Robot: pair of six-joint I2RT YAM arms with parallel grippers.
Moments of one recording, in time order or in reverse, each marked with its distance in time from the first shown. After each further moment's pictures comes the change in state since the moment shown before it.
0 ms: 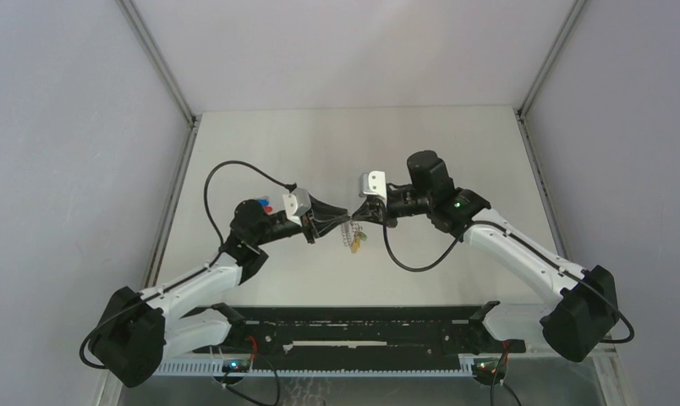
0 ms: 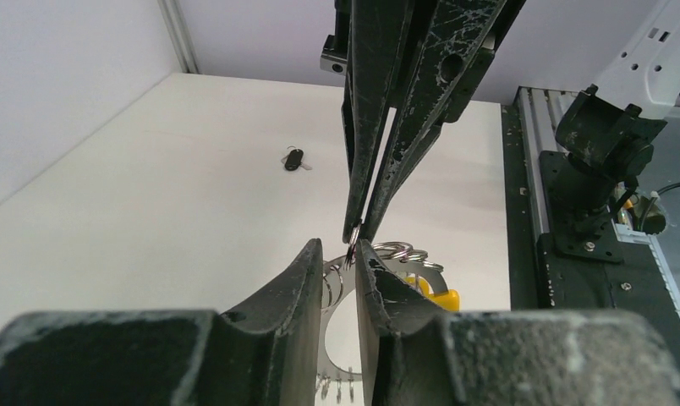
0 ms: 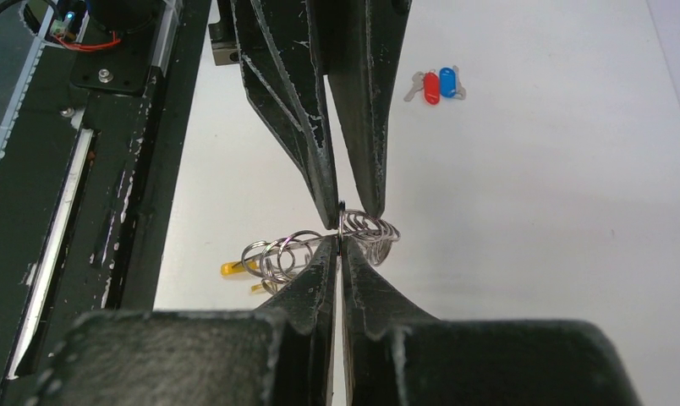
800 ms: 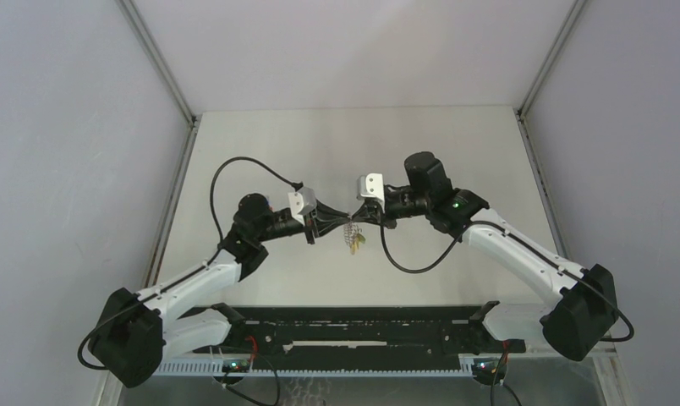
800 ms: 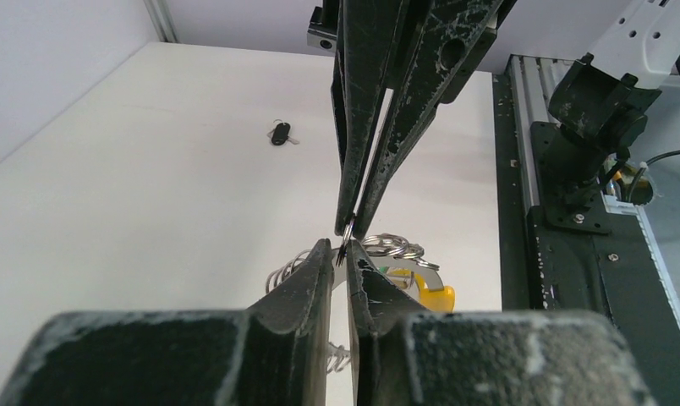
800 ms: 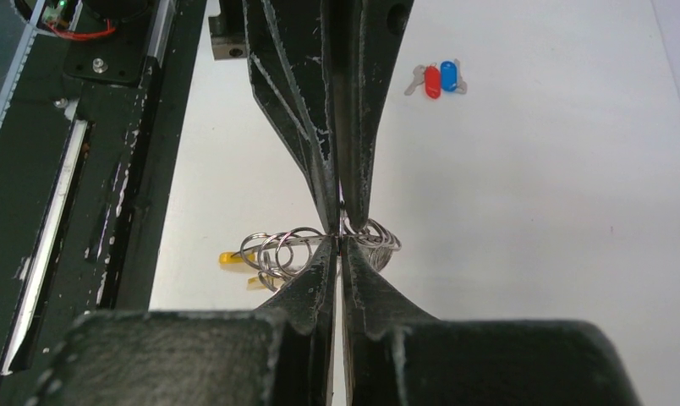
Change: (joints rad) left arm 0.000 0.001 0.045 -0.143 0.038 0.056; right arm 0.011 0.008 0.002 -0.010 0.020 -0.017
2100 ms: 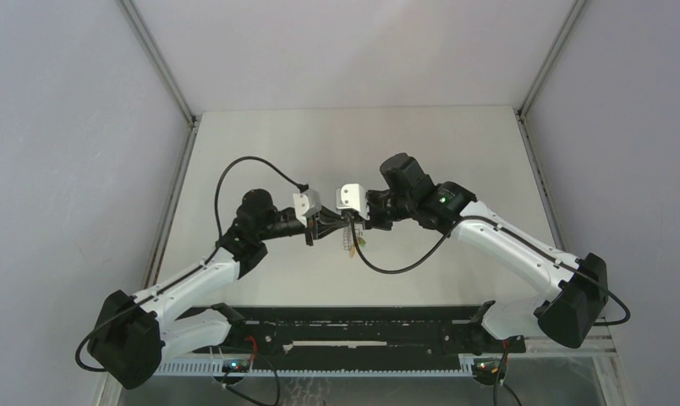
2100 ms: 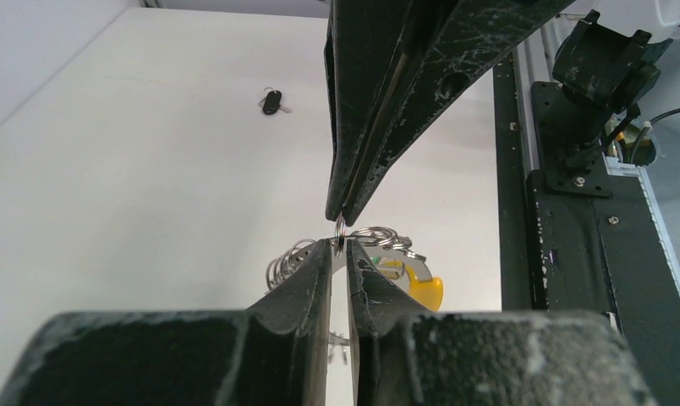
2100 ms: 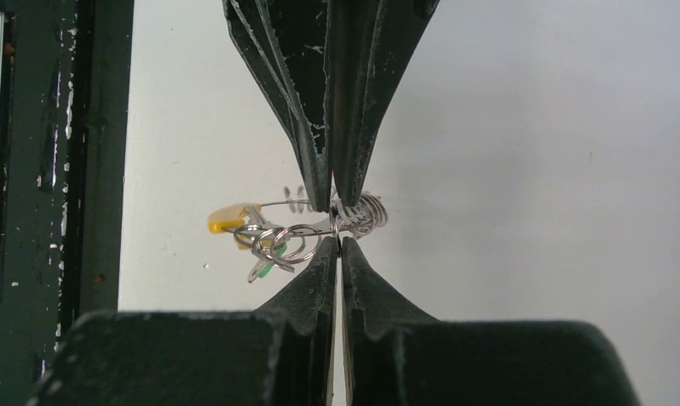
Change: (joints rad) left arm -0.002 -0.013 0.050 -0.186 0.023 0.101; right arm 0.140 0.077 0.185 -0.321 0.332 -0.139
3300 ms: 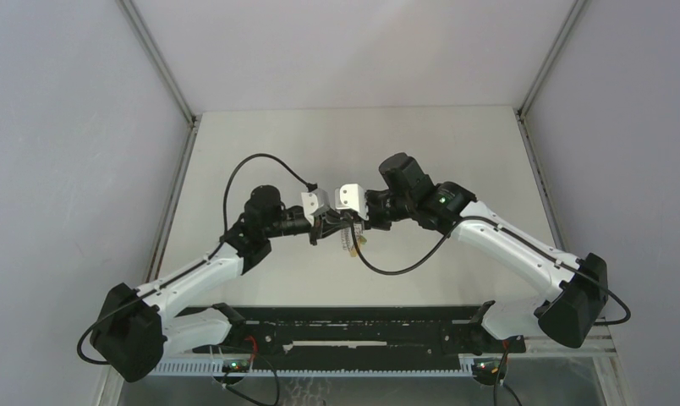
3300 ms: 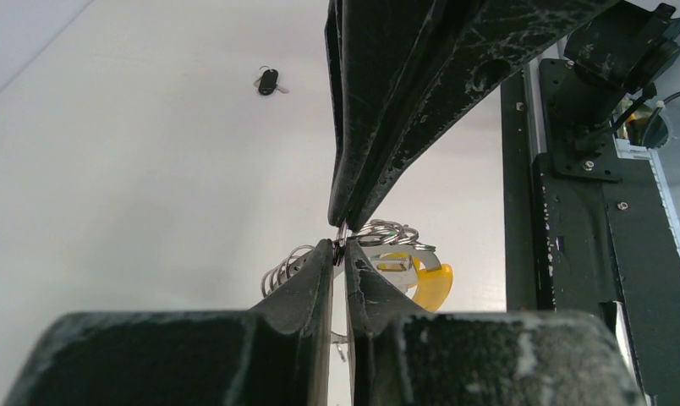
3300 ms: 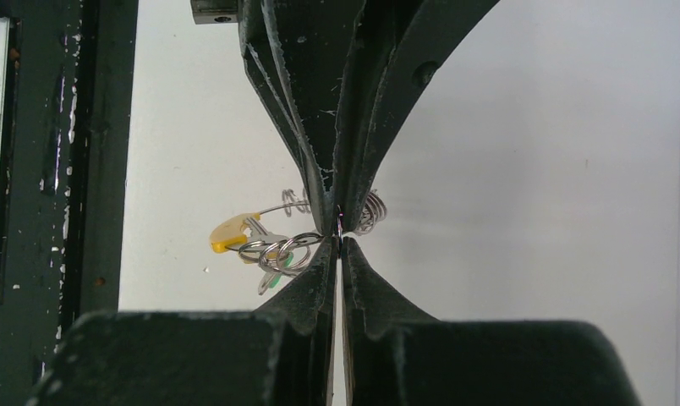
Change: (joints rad) left arm -0.032 0.044 0.048 -0.092 -0.032 0.056; right arm 0.011 0.000 0.007 0.001 0.000 0.000
